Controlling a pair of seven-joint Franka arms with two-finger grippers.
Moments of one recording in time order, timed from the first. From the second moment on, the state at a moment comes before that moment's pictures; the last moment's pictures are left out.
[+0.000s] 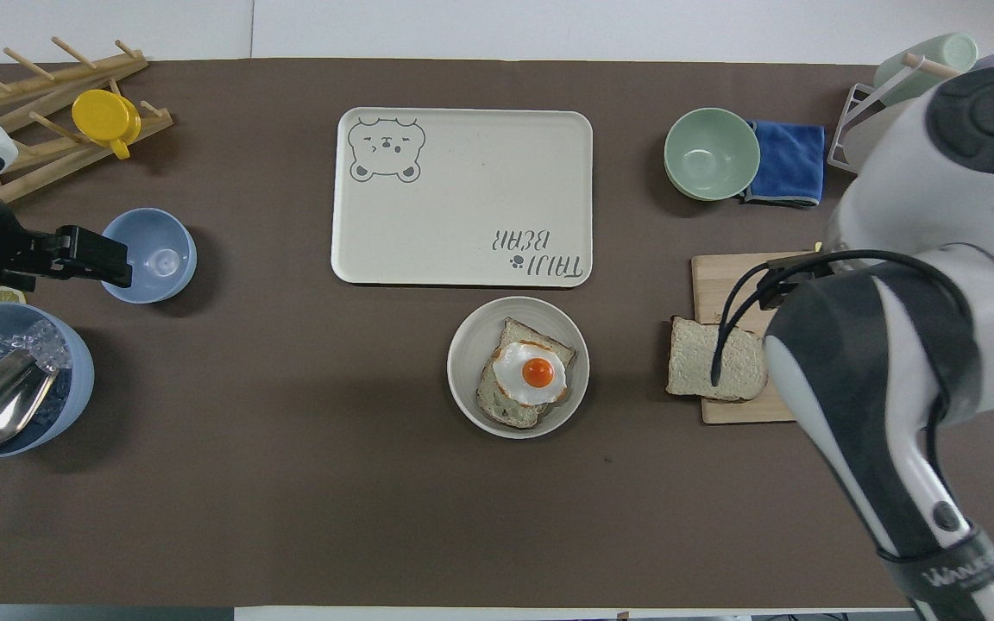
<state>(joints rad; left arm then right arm) -0.11 0.00 -0.02 -1.62 -0.03 1.55 -0.08 0.30 0.09 -0.03 -1.73 -0.25 1.59 0.25</state>
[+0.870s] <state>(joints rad) -0.11 0.00 -0.02 -1.62 -0.03 1.55 -0.08 0.50 0.41 -0.04 -1.73 -0.45 1.67 0.64</state>
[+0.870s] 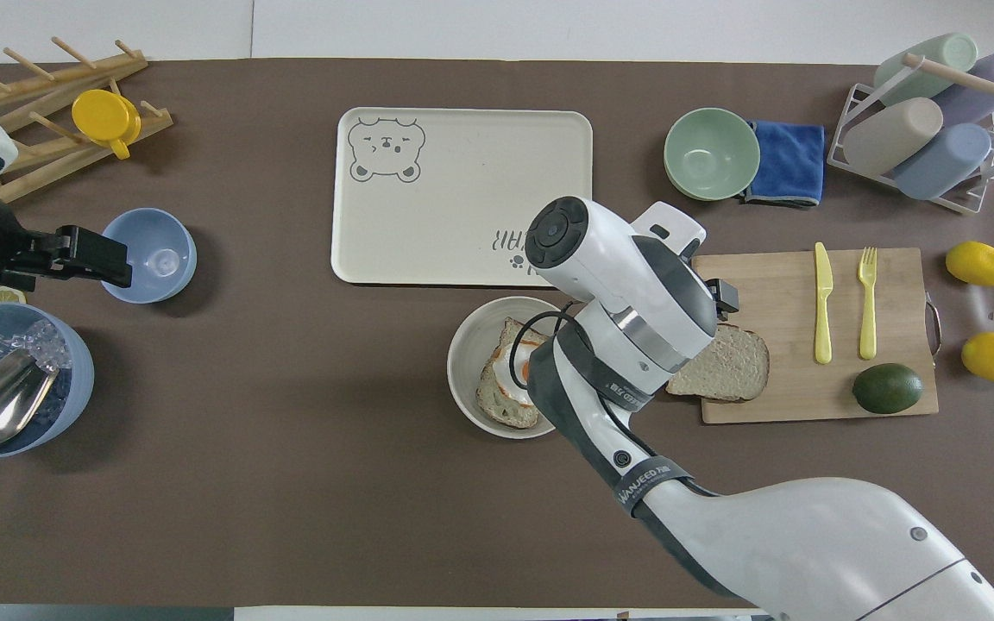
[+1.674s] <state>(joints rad) -0.11 0.00 -0.01 -1.62 -0.03 1.55 -0.08 0.48 0.41 -0.04 -1.85 -0.37 1.79 0.75</state>
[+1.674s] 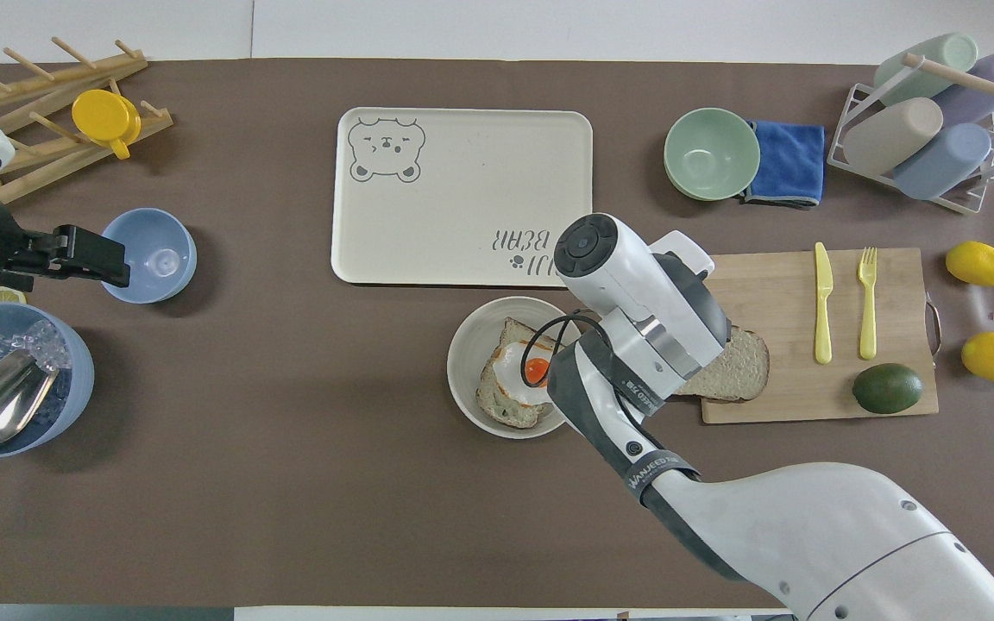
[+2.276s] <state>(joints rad) -0.11 0.00 -0.01 -1.62 -0.03 1.55 -0.08 0.48 0.37 -0.03 -1.92 -0.37 1.78 0.75</state>
